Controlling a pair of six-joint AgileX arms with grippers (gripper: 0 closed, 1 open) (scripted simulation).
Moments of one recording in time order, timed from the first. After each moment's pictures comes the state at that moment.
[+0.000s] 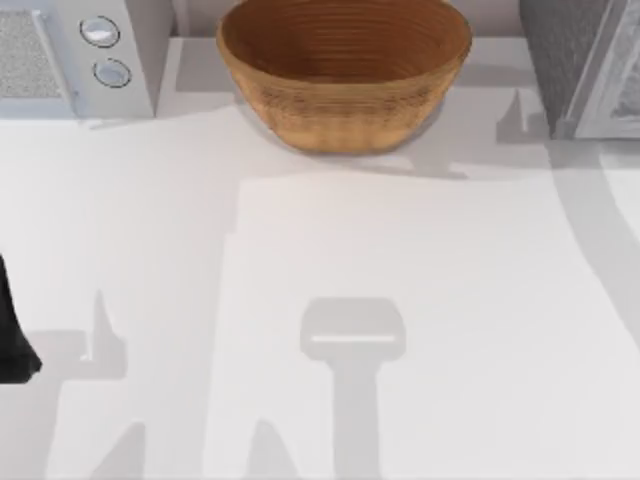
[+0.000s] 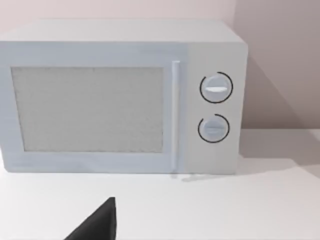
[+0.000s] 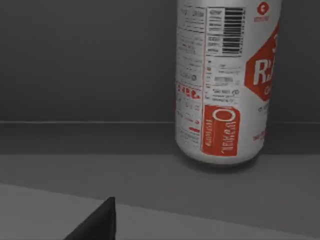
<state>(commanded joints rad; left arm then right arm) 0.00 0.00 0.00 0.00 0.00 0.00 0.17 1.25 1.64 -0.39 0.19 0.01</state>
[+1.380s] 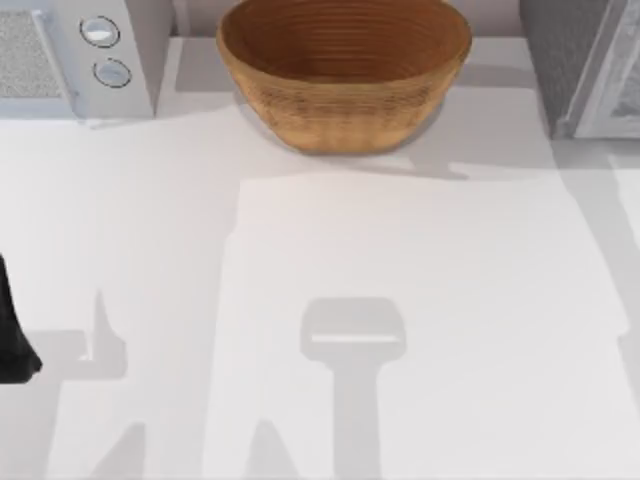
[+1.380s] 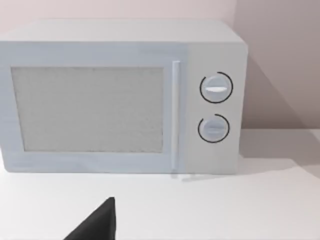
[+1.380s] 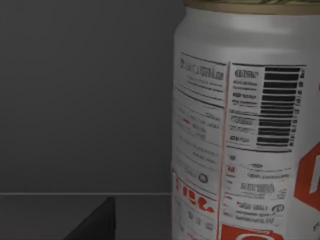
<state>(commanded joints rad) 0.00 0.00 0.00 0.00 0.00 0.00 0.10 1.59 1.94 -0.35 0.12 0.02</state>
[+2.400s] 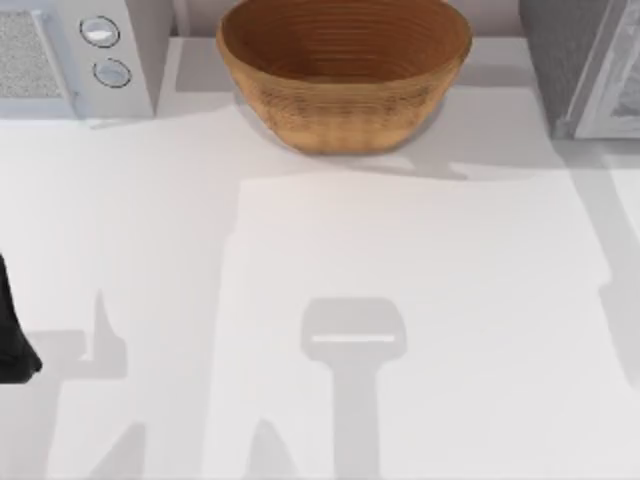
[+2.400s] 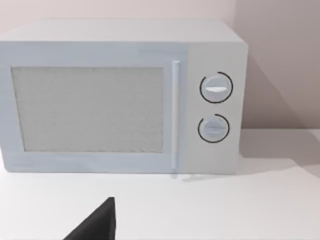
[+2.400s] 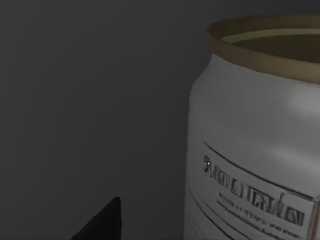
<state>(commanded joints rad) 0.00 0.00 0.00 0.00 0.00 0.00 0.07 1.85 2.26 -0.40 0.10 0.02</state>
